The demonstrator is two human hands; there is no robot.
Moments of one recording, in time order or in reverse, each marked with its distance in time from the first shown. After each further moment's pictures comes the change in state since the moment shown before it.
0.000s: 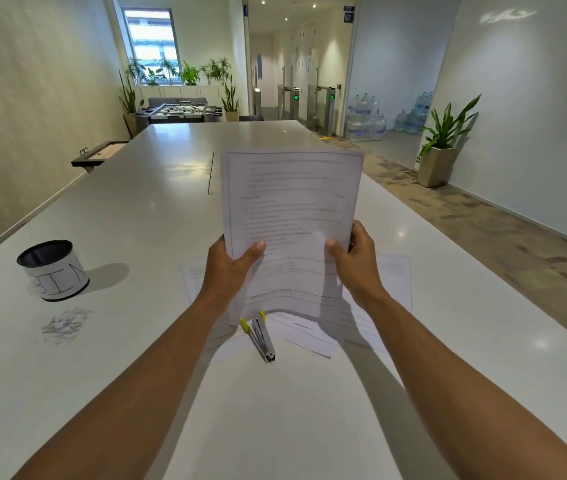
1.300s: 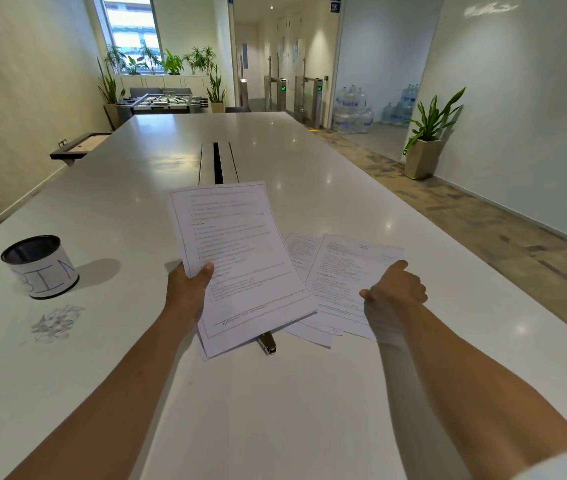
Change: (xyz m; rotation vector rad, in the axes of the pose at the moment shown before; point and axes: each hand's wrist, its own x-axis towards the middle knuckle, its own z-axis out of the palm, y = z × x) left_hand -0.008 -0.066 -0.059 -0.164 0.164 -0.359; right_hand -0.007 0.043 -0.059 -1.090 0.088 0.752
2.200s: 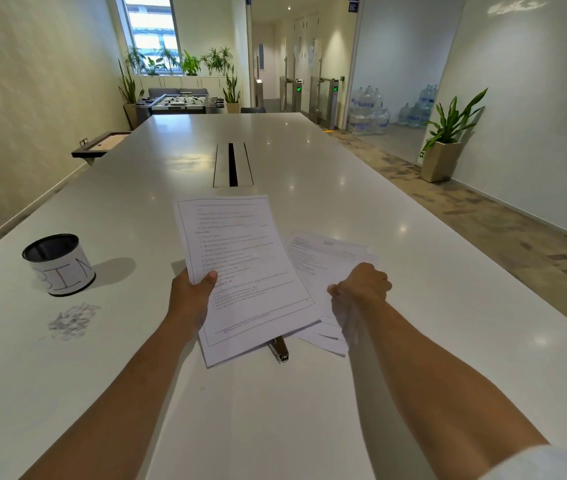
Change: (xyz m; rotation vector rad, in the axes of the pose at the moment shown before) left_hand -0.001 0.002 -0.015 0.021 0.028 -0.031; right_hand -0.017 -0.073 0.038 0.109 -0.051 -0.045
